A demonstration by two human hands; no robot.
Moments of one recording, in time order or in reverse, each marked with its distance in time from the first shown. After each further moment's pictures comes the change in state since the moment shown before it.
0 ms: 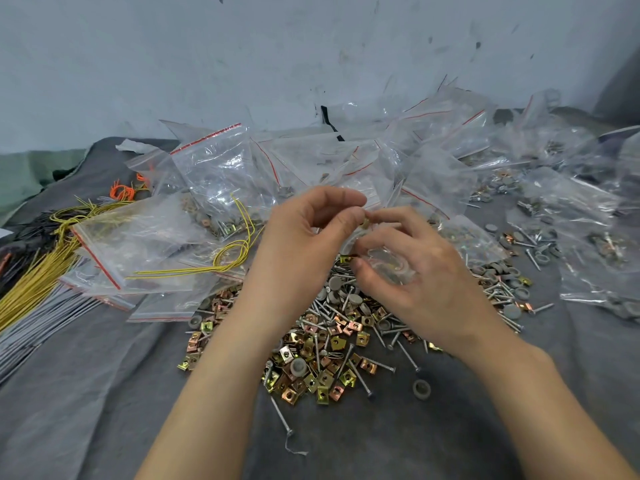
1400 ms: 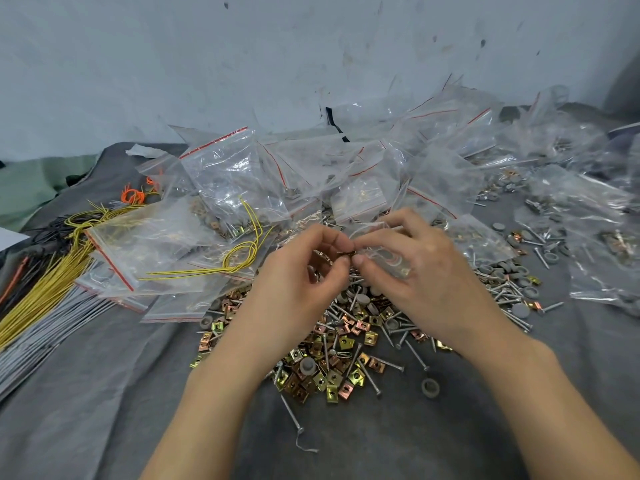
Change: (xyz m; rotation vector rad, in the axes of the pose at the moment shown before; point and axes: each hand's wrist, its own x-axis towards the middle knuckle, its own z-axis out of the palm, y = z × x) left_hand -0.023 -0.036 -0.020 0.289 -0.108 0.122; right_hand 0.004 0.002 0.004 -0.133 -0.023 0.028
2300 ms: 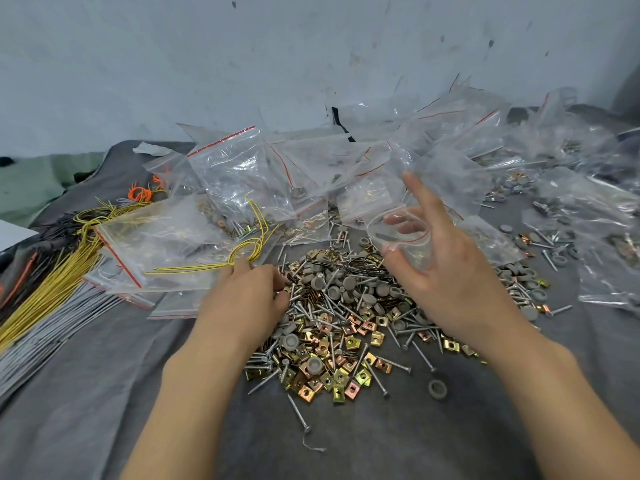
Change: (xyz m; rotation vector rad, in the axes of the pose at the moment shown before) left_hand -0.011 -0.040 -0.033 0.803 -0.134 -0.493; right_hand -0.003 0.008 -0.005 0.131 -0.022 0.147
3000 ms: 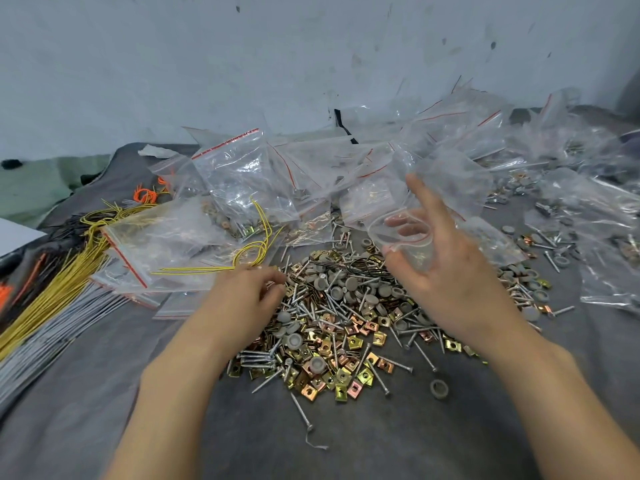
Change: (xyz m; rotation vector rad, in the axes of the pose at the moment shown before) left_hand 0.000 -0.017 -0.006 -0.190 -0.064 0.082; right_hand 0.000 -0.002 0.000 0.011 0.002 0.047
